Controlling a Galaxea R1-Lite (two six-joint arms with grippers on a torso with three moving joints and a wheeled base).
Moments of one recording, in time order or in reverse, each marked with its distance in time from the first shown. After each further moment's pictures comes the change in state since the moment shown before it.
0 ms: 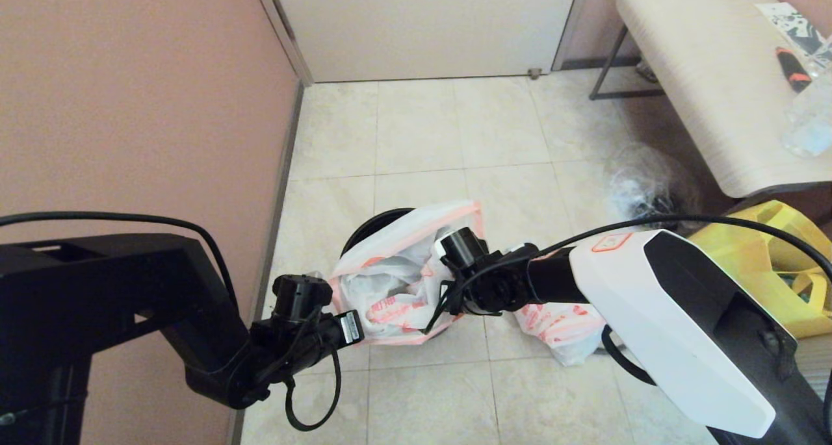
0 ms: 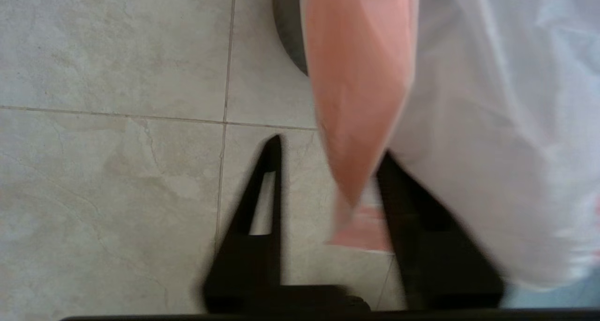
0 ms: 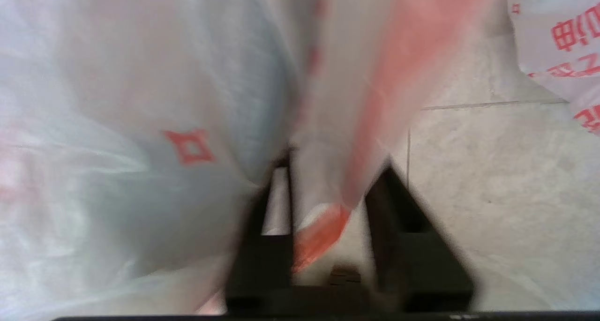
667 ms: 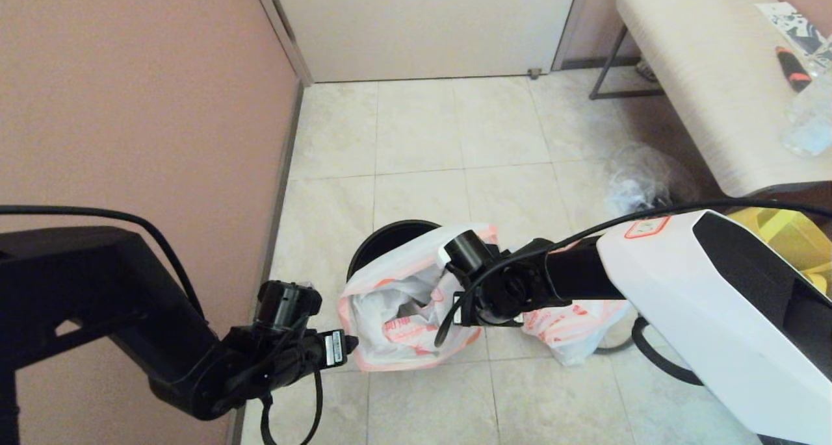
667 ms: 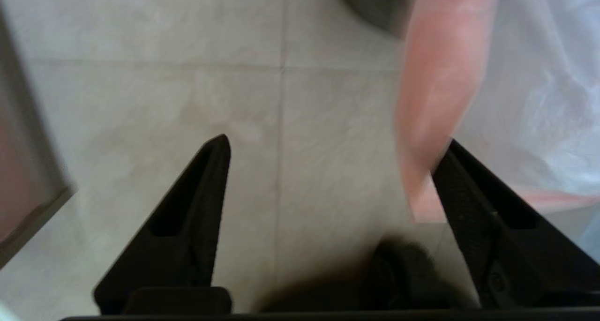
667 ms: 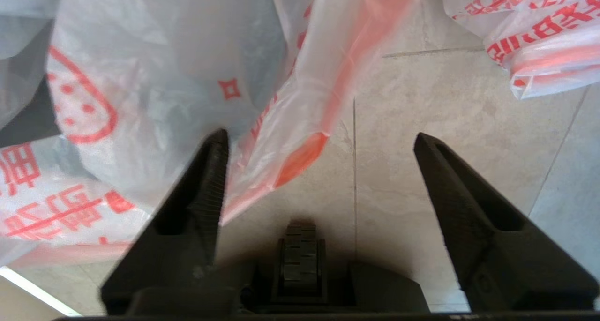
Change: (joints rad) left arm -0.010 -0.143 0.076 0.225 0.084 0.105; right arm 0.031 -0.132 0.150 0.127 -0.071 0.023
